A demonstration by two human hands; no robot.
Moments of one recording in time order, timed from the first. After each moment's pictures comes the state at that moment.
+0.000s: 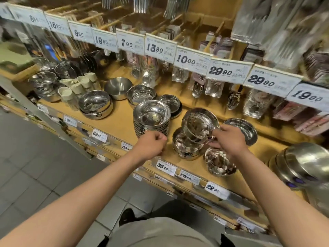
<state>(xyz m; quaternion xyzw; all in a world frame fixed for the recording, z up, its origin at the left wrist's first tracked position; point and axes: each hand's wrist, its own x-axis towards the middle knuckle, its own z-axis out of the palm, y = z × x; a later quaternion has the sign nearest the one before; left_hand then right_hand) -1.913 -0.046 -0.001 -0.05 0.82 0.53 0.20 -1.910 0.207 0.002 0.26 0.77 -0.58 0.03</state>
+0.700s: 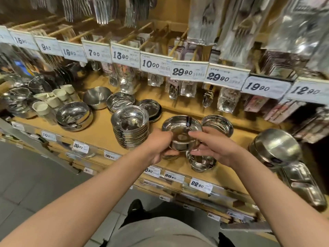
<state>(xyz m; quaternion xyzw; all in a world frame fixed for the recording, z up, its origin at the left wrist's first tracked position) -1.905 0.046 0.037 -0.12 0.66 0.68 0.31 -1.874 0.235 0.024 0.19 0.67 -0.69 0.20</state>
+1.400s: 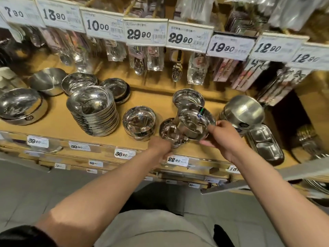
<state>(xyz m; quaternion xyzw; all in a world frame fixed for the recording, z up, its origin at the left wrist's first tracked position) -1.871 0.121 -0.081 -0.16 0.75 0.53 0.37 -1.800 0.294 -0.004 0.39 0.62 -0.68 0.01</state>
